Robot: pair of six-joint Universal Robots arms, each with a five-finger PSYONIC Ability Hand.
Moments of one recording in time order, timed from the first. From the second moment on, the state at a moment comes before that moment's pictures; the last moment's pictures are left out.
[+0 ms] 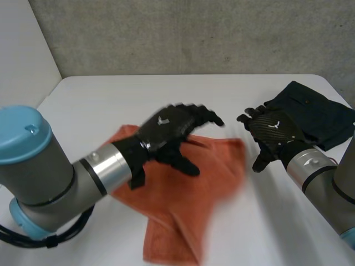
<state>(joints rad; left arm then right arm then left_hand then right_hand) 4.20 -1.84 -1.68 3.49 -0.89 2.99 1.86 -1.33 1.79 -0.27 1.31 2.73 0.42 0.44 0.44 0.43 0.25 0.20 0.22 0.21 0.23 0.07</state>
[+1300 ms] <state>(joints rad) 4.12 -2.61 -0.89 3.37 -1.35 3.27 1.84 -1.31 1.86 -0.04 1.31 2.55 0.86 0.85 0.84 0.84 0.66 0.20 0.22 0.21 0.23 0.07</state>
